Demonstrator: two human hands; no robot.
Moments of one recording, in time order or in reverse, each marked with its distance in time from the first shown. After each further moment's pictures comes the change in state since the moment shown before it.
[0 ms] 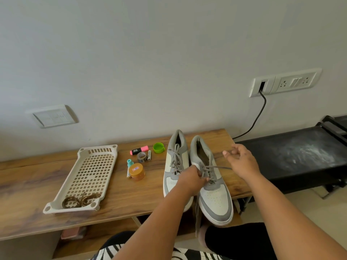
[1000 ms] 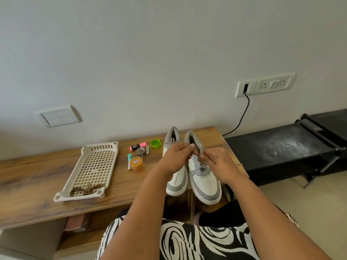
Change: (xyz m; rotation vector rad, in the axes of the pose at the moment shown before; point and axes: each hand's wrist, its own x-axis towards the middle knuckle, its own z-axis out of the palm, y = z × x) left_hand -0.083 0.023 -0.066 -0.662 0.018 0.229; right_hand -0.093 -0.041 -0.010 0.011 -0.217 -0.474
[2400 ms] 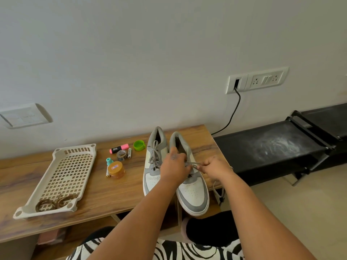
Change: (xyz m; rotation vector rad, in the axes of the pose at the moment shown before) left_hand 0.088 -0.079 0.056 0.974 0.253 0.106; right_hand 0.033 0.040 -0.014 -0.189 -0.203 0.564
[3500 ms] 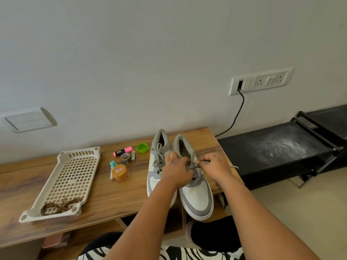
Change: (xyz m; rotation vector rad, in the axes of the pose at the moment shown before) left_hand -0.002 -0.009 -0.017 -0.064 -0.255 -0.028; right_hand 0.022 0.000 0.017 0.173 0.189 -0.136
